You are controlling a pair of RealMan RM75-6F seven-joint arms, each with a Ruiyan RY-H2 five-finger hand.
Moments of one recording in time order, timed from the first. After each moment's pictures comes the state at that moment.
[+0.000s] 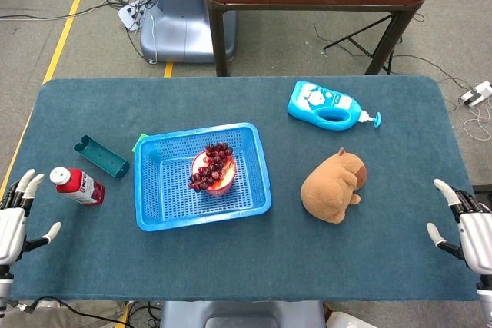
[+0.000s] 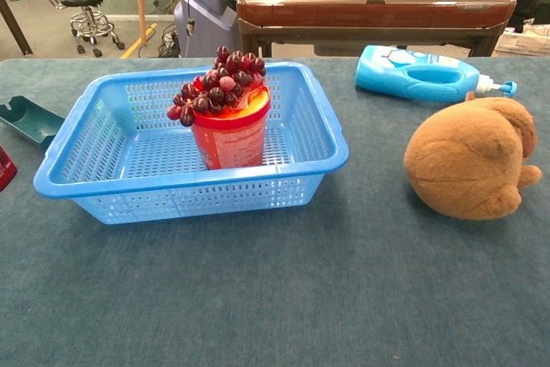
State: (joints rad) left arm -0.12 -1.04 -0.09 -1.76 1.40 1.45 0.04; right arm 0.01 -1.00 0.05 -1.73 -1.54 1.54 0.00
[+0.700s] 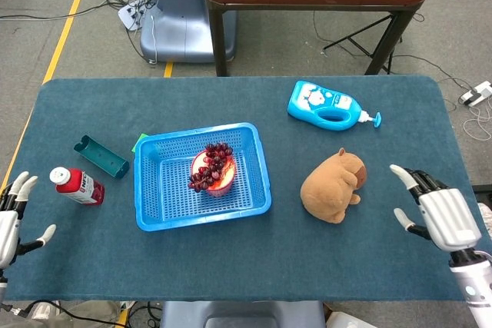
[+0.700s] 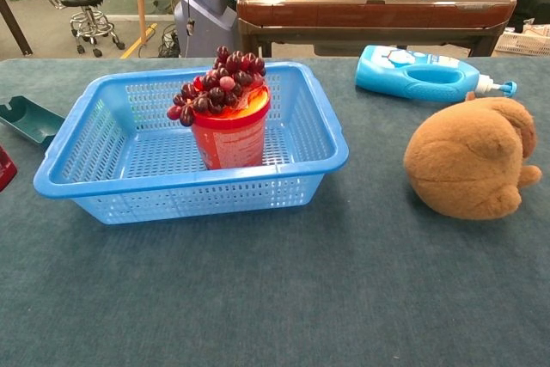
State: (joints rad) left arm -0.11 -1.02 -0.08 -1.77 1.40 1.46 0.02; right arm 0.19 -0.91 0.10 -1.86 -1.61 1.36 -0.07
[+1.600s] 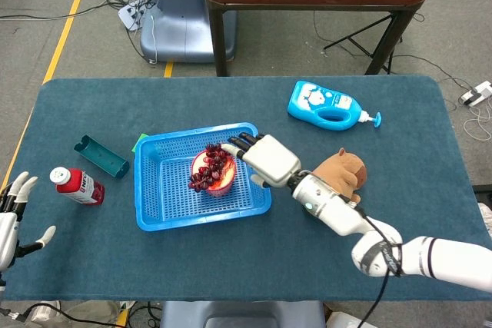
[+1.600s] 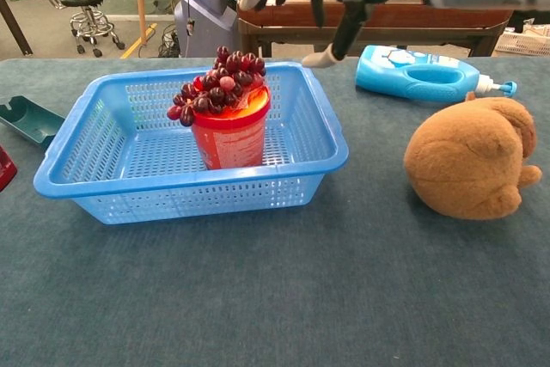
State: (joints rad) left arm -0.10 -1.00 -0.08 -1.80 1.43 1.48 0.03; right arm 0.99 -1.28 0.31 -1.73 -1.13 0.71 -0.47
